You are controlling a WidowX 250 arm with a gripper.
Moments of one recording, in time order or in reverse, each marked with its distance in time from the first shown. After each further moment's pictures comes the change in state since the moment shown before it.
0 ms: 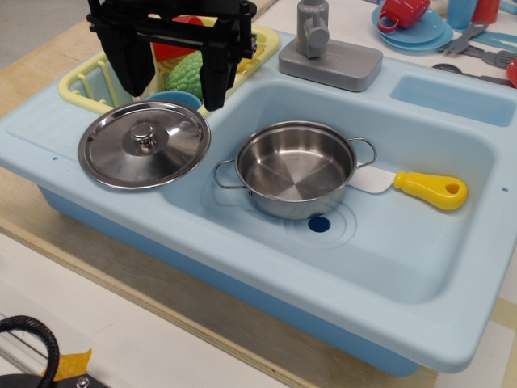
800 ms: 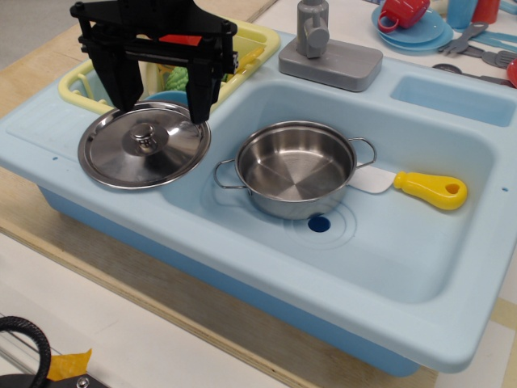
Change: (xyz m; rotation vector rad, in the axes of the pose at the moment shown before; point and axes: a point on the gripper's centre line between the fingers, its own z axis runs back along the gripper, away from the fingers) arm 0.004 0.017 -0.023 -0.006 0.055 0.043
